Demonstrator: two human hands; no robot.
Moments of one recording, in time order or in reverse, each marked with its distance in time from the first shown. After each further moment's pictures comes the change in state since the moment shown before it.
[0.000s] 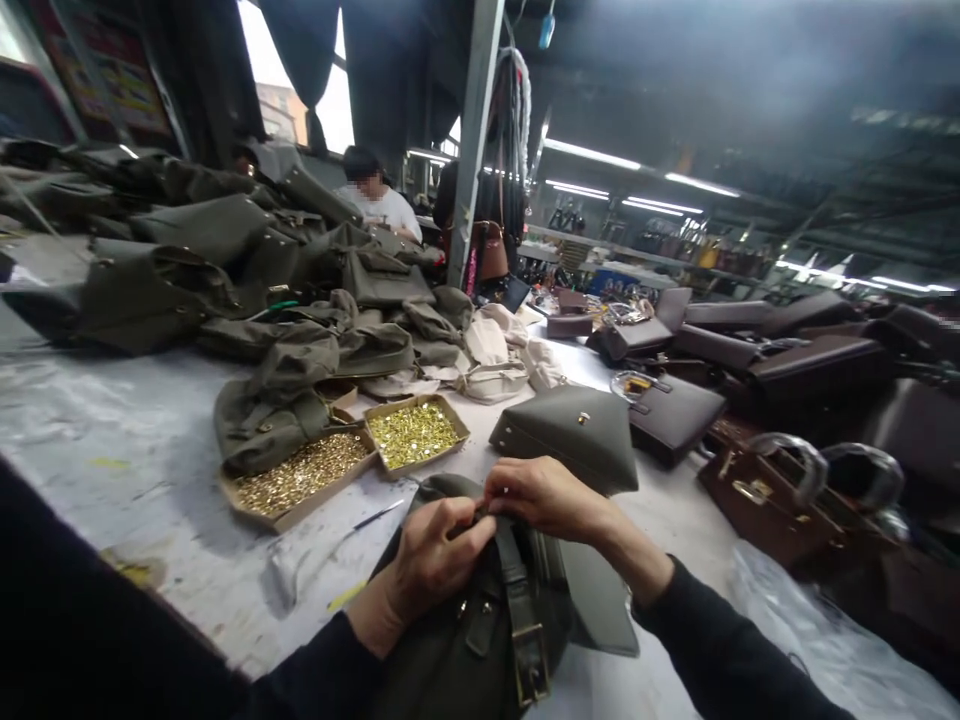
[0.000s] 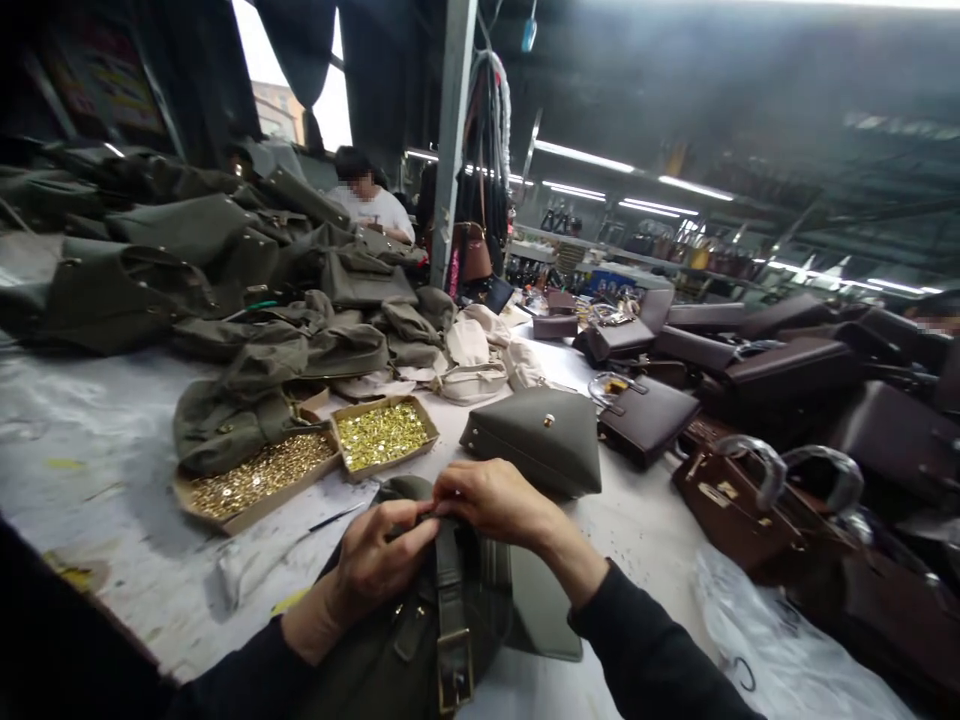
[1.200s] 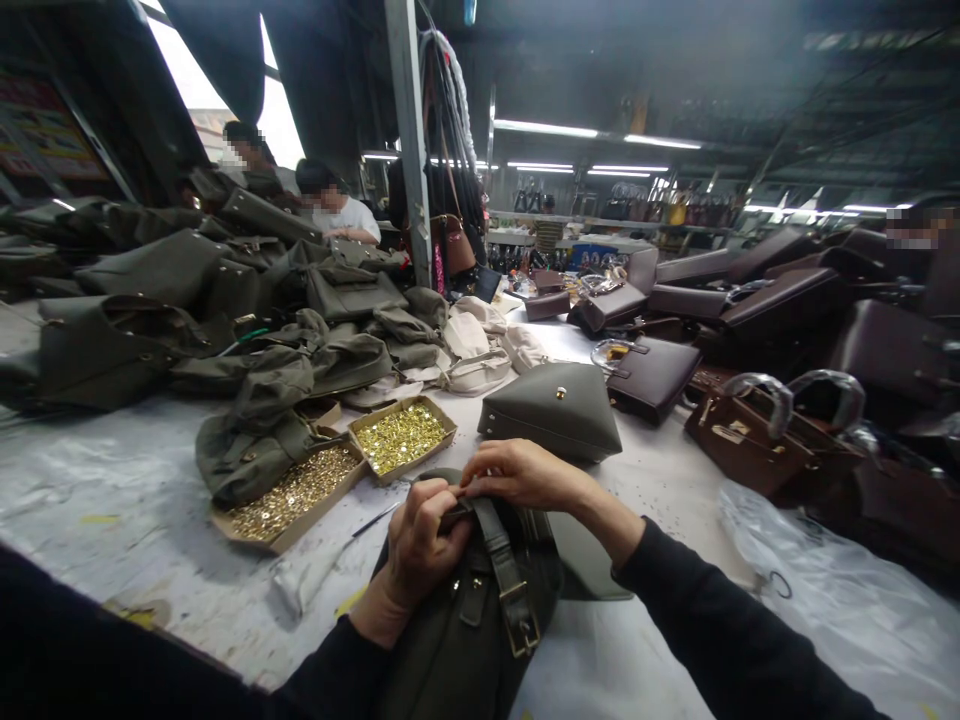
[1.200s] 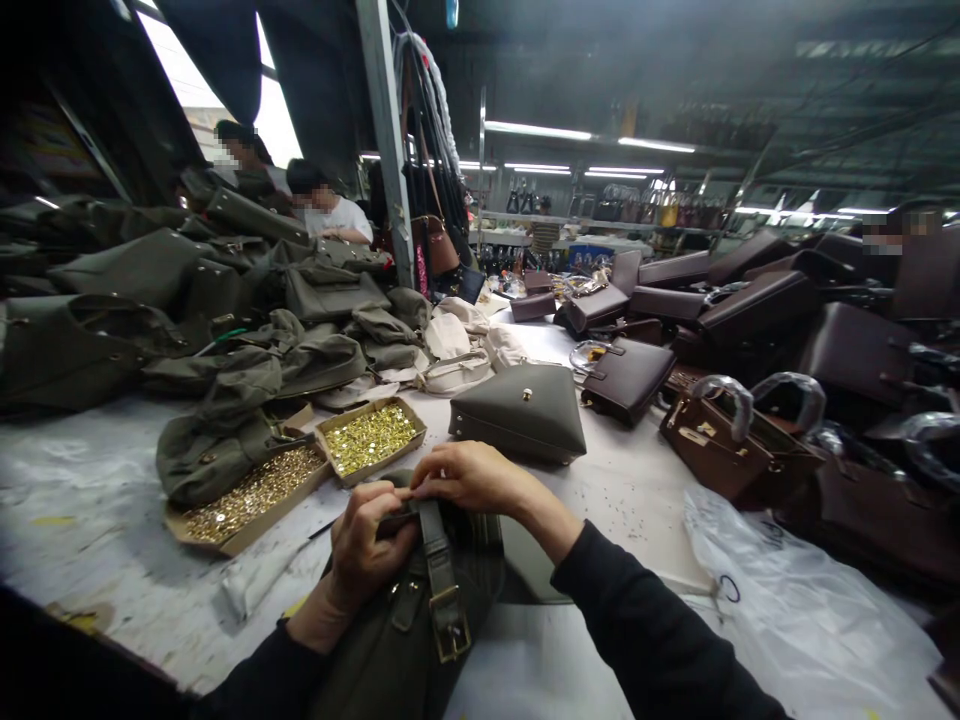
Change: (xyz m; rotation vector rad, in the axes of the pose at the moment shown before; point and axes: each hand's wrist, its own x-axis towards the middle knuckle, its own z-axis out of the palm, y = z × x) left_hand 0.003 0.000 0.003 -0.011 0.052 -0.118; right_hand -0.004 0.001 0.004 0.191 0.083 0.051
